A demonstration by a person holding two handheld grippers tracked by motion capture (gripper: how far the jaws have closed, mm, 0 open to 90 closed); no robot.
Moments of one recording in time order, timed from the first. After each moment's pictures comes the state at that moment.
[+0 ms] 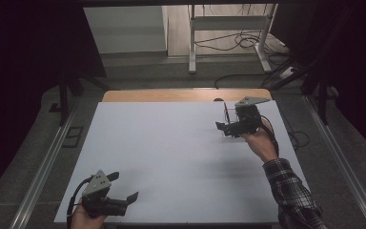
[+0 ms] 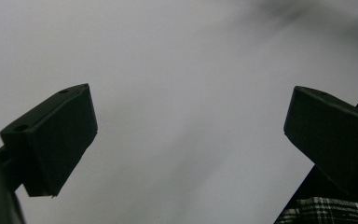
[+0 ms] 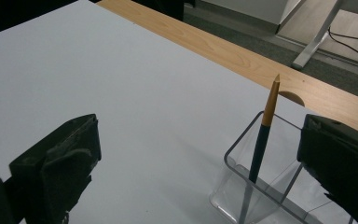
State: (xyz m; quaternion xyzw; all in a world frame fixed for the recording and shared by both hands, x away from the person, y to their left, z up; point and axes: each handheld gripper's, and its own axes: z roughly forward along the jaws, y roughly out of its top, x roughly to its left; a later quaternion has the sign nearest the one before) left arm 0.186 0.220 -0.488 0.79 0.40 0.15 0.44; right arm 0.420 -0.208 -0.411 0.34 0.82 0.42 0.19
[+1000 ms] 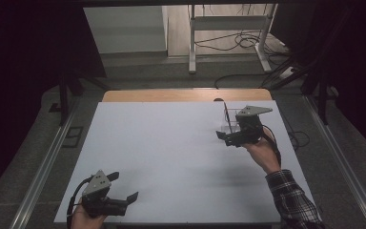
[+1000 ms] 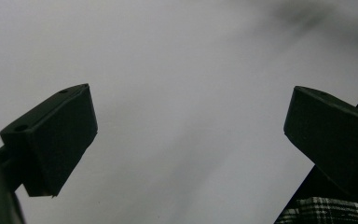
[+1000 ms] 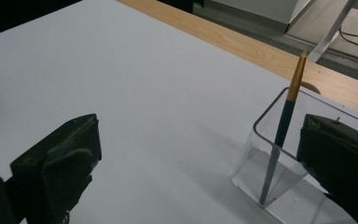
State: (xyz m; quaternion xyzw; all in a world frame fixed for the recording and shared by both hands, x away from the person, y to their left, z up) left arm 0.186 0.220 -0.488 0.79 0.40 0.15 0.44; right arm 0.393 -0.211 -0.420 0.33 0.82 0.43 0.18
